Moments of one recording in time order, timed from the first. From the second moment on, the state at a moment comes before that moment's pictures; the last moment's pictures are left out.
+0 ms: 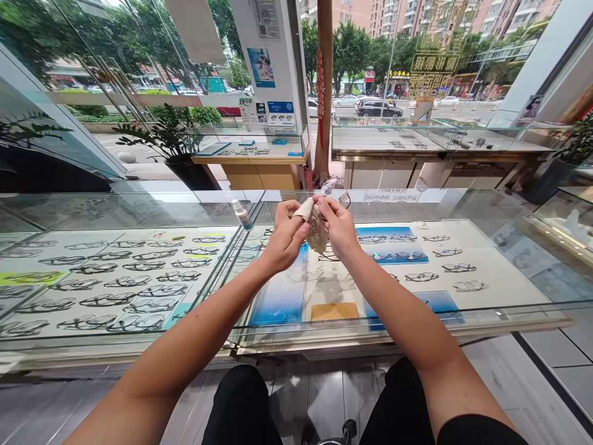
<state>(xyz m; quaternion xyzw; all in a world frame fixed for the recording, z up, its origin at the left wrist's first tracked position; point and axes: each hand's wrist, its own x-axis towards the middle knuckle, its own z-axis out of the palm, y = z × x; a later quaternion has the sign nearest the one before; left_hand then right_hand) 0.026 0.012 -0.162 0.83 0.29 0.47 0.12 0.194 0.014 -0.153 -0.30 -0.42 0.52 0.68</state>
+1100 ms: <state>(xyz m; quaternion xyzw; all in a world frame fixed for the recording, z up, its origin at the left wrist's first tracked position) 0.026 0.023 -0.156 0.60 0.25 0.42 0.64 0.199 0.008 -0.145 -0.30 -0.54 0.48 0.62</state>
